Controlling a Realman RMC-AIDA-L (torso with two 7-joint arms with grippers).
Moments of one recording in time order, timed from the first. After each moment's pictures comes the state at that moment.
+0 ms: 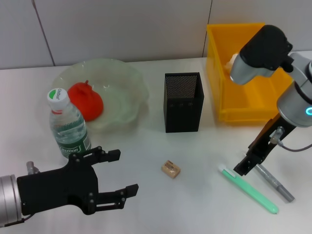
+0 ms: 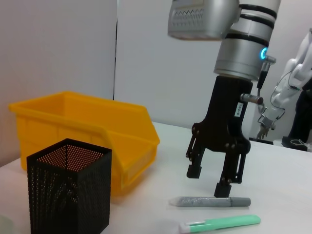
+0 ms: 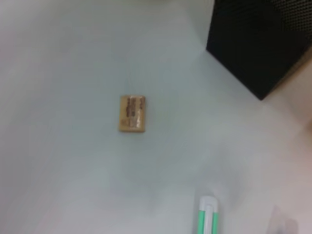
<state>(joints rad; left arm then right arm) -0.11 -2.07 1.40 1.14 1.57 1.37 -1.42 0.68 2.05 1.82 1.33 0.45 -1.75 2.54</state>
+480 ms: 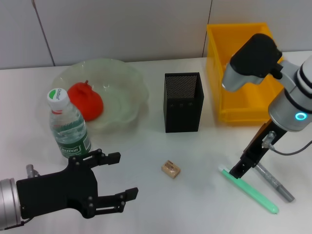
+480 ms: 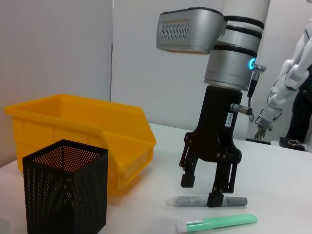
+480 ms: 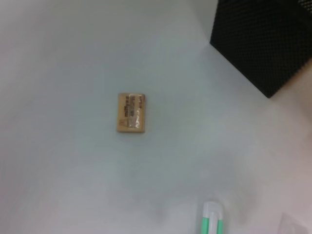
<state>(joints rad) -0.11 -2.07 1.40 1.12 1.56 1.39 -1.39 0.70 2.06 1.80 1.26 0.44 -1.69 2.55</state>
